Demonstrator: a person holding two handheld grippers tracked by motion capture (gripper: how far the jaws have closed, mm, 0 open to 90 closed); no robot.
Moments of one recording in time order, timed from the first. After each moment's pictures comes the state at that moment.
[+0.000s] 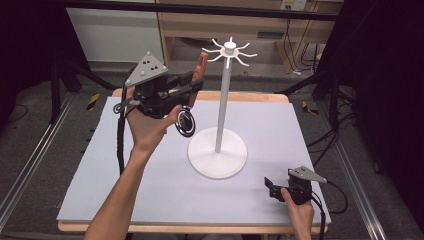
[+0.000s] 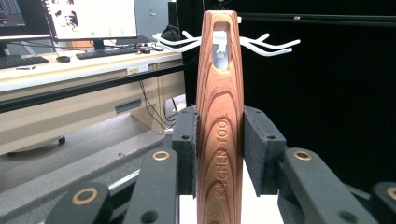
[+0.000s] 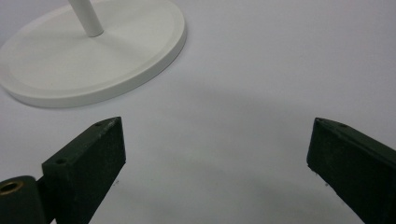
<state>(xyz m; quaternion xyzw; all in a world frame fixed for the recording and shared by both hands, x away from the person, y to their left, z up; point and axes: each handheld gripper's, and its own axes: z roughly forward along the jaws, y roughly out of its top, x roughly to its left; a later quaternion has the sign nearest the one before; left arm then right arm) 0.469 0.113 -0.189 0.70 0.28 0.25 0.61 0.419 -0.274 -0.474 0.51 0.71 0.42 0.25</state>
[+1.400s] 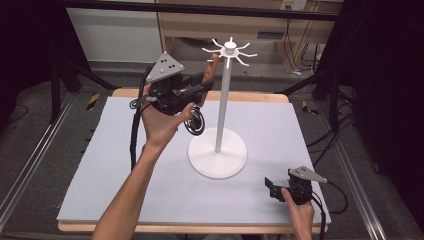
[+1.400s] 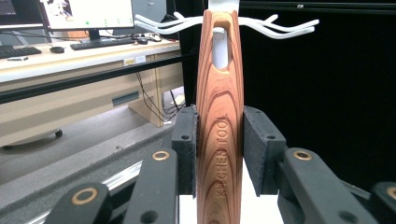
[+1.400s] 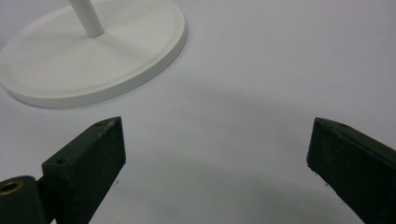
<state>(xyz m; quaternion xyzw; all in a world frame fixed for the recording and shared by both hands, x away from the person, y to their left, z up) 0.485 0.092 -0.198 0.71 0.28 0.24 0.59 0.419 -0.275 -0.474 0.51 0.71 0.42 0.25</state>
